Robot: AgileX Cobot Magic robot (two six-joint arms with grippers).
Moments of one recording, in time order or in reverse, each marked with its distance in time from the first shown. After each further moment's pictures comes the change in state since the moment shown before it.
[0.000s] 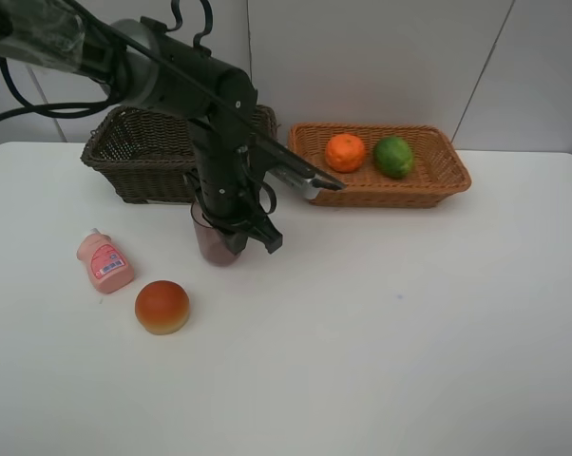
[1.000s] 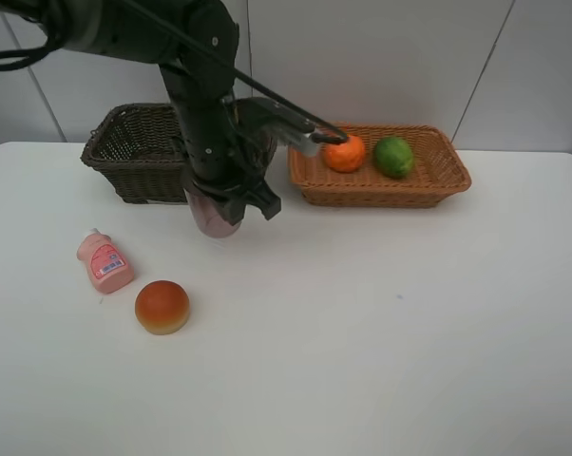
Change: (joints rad) left arm 0.000 -0.156 0.000 -0.012 0.066 0.000; right arm 0.000 0.000 0.000 -0.001 0.000 0.000
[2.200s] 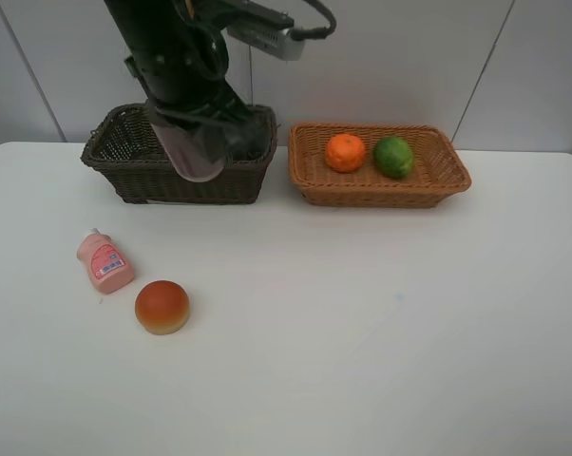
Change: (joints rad) left arm 0.045 -0.191 -0.073 -0.003 0.139 -0.002; right arm 0.000 0.000 0.000 0.001 0.000 0.000
